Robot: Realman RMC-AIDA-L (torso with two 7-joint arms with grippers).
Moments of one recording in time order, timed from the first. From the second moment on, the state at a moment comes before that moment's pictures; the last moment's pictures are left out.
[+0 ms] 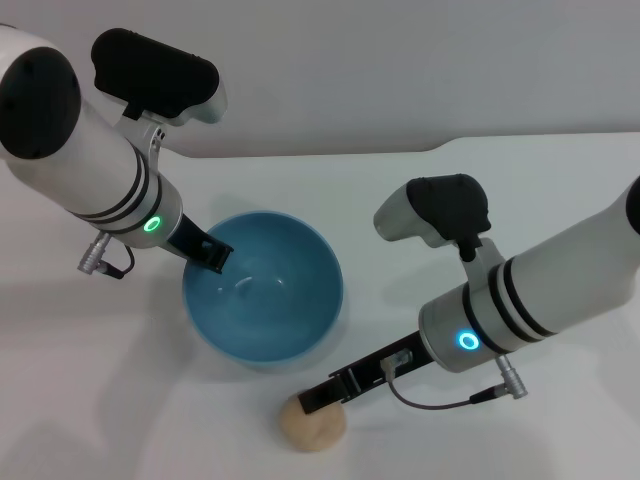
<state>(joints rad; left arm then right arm) -0.70 -2.06 1.65 1.17 -0.36 -1.23 0.07 0.66 2.08 1.33 0.86 -1.98 1.05 -0.42</state>
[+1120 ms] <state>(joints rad) -0.71 -2.06 1.65 1.17 -0.36 -1.23 0.07 0.66 2.08 1.24 0.84 -1.92 0.97 -0.48</state>
